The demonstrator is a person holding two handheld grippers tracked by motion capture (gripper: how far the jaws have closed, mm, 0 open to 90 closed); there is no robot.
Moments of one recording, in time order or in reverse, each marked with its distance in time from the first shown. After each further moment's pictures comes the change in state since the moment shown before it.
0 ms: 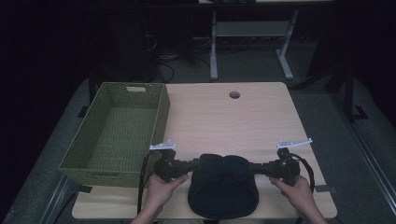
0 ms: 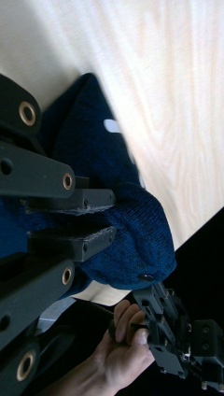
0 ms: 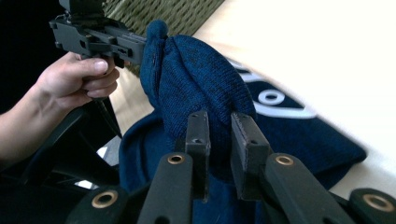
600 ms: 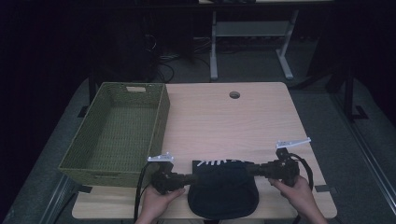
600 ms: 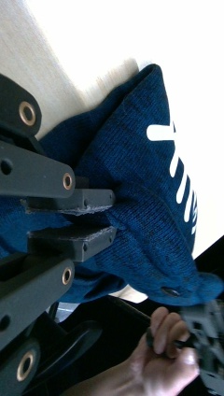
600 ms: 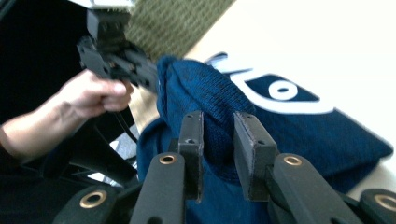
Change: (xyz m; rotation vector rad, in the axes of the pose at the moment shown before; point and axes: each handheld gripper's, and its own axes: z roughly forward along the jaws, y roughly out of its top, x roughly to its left) left arm 0.004 -0.031 -0.006 0.061 -0.023 -0.022; right arm 0.011 0.007 0.000 0.014 0.039 0.000
